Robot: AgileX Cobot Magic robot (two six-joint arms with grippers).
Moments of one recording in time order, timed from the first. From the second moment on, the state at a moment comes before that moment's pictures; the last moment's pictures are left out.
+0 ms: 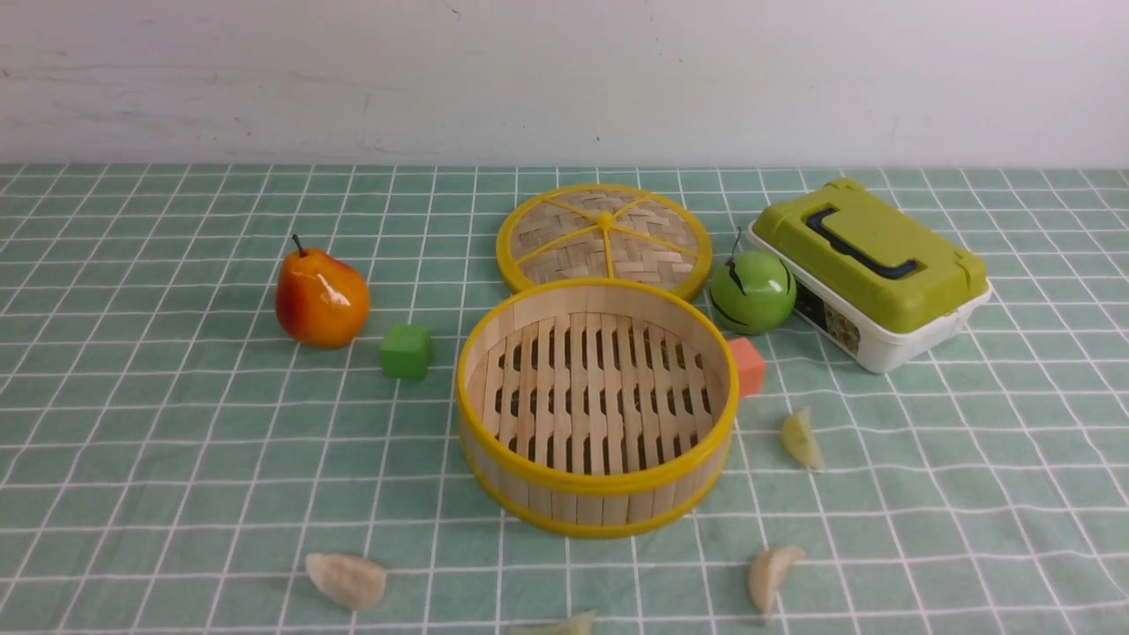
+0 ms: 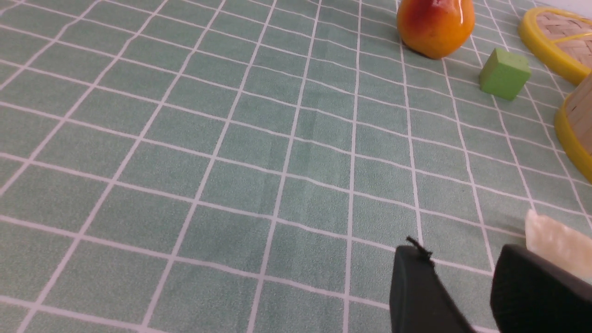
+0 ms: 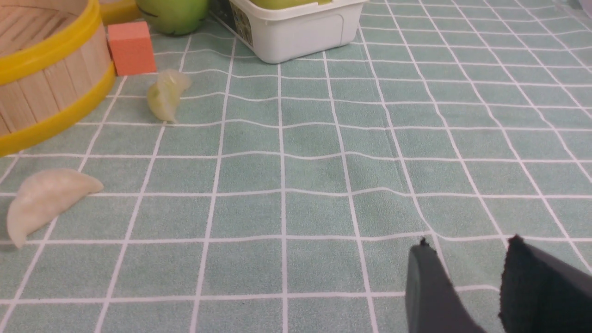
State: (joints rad) right arm -0.01 -0.01 0.02 -0.08 0.38 0.09; left arm 0.04 -0.01 0.03 0.02 0.38 -0.29
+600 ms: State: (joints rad) right arm -0.01 -0.01 0.03 0.67 0.38 0.51; left arm 0.04 -0.01 0.03 -0.76 0.28 -0.76
